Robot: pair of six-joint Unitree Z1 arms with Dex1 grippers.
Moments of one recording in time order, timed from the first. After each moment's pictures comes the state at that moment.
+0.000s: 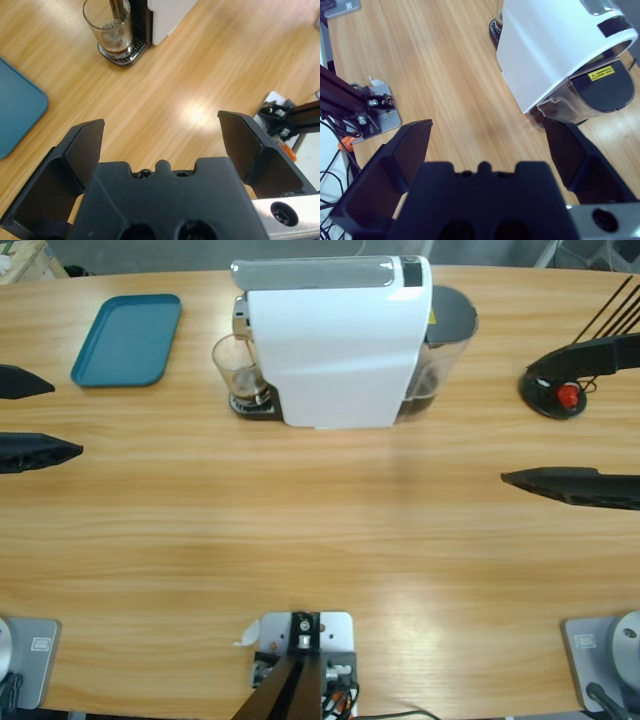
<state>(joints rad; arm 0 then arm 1) -0.47 1.14 -0.95 0.65 -0.33 0.26 0.65 1.09 -0.93 0.57 0.32 -0.42</state>
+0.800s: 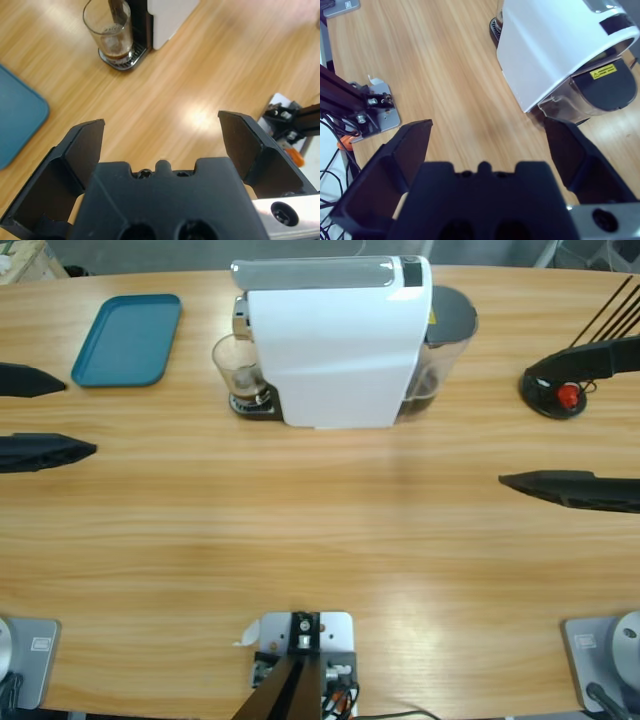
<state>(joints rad) -0.47 1.15 -0.87 0.53 -0.36 0.29 0.65 1.09 -0.91 0.57 0.32 -0.42</state>
